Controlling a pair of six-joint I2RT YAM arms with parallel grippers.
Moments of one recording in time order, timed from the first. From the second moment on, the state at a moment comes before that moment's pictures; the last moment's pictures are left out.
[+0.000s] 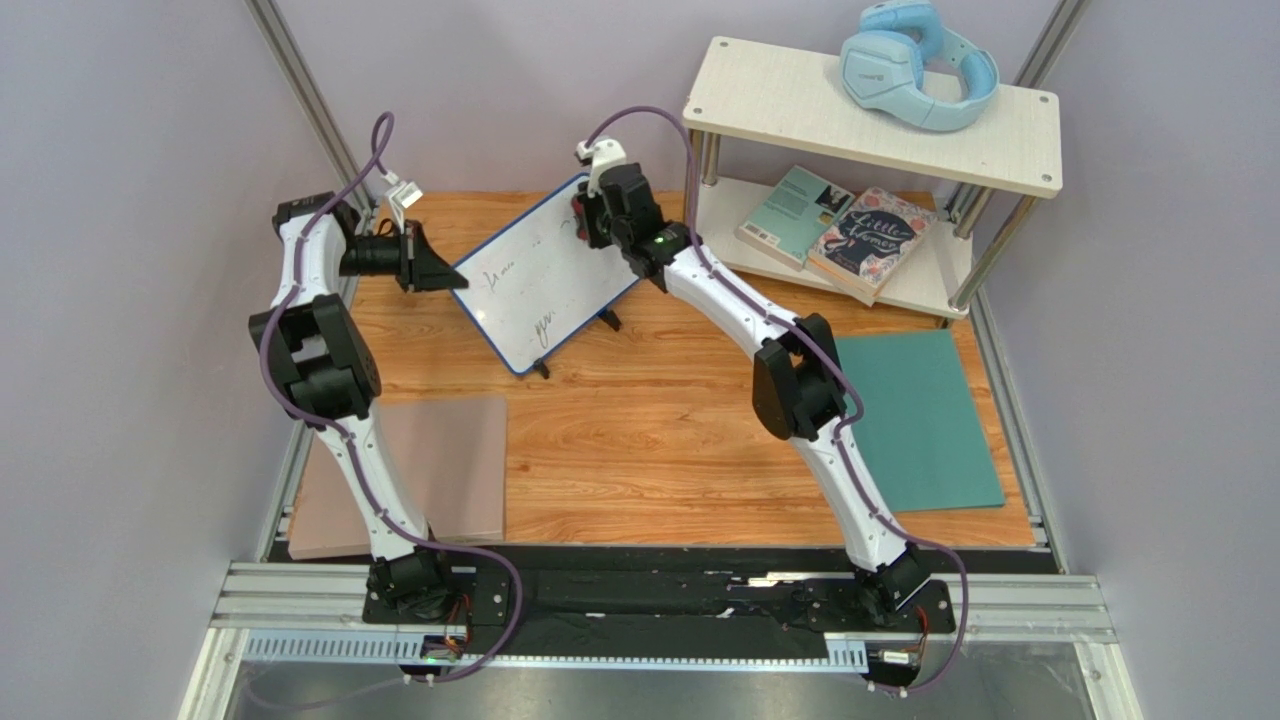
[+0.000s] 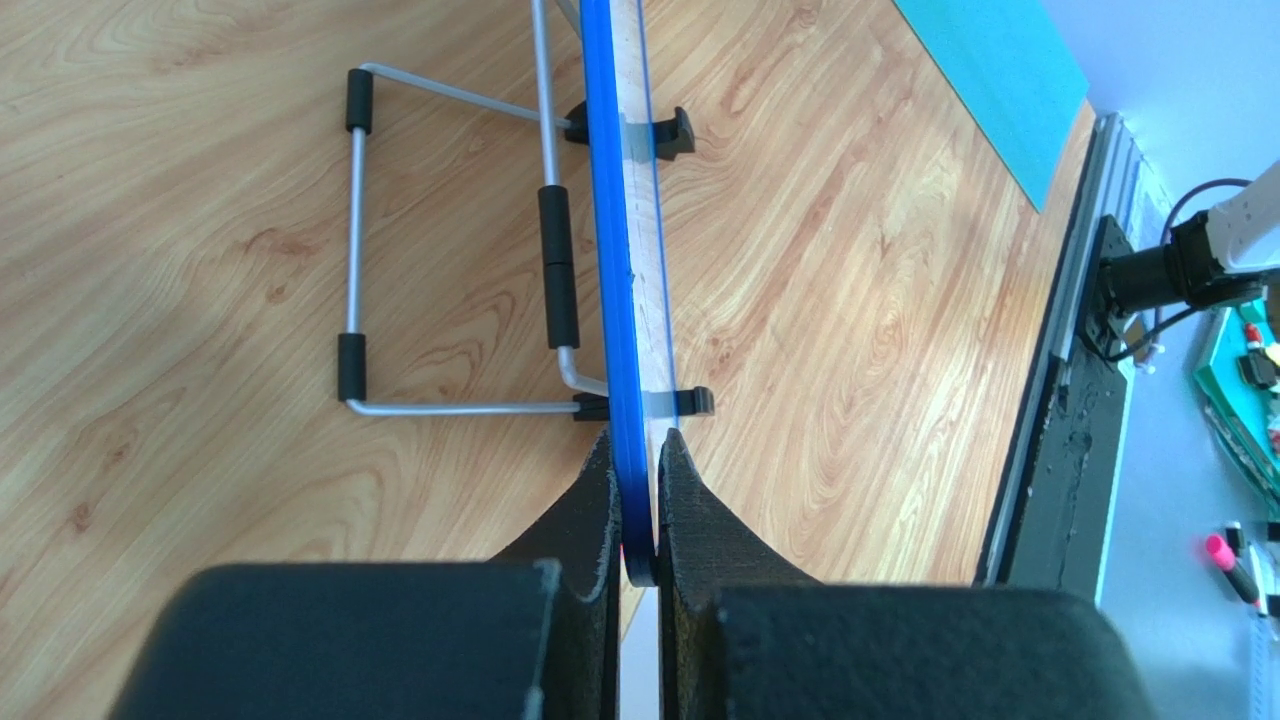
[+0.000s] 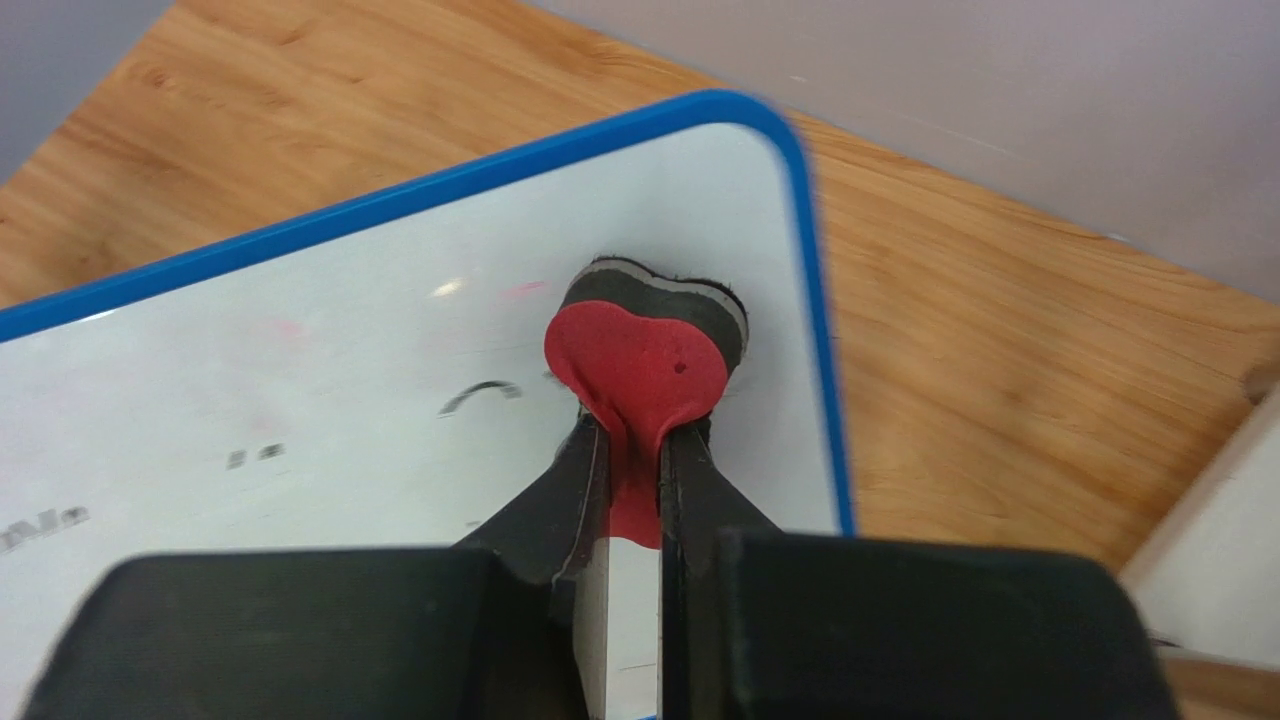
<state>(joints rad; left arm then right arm) 0.32 2.20 2.00 -1.35 1.20 0.93 0.65 2.49 2.36 -0.21 0.10 0.12</state>
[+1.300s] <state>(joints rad) 0.33 2.18 1.98 -1.39 1.19 0.93 0.62 2.56 2.44 -0.08 0.06 0.01</state>
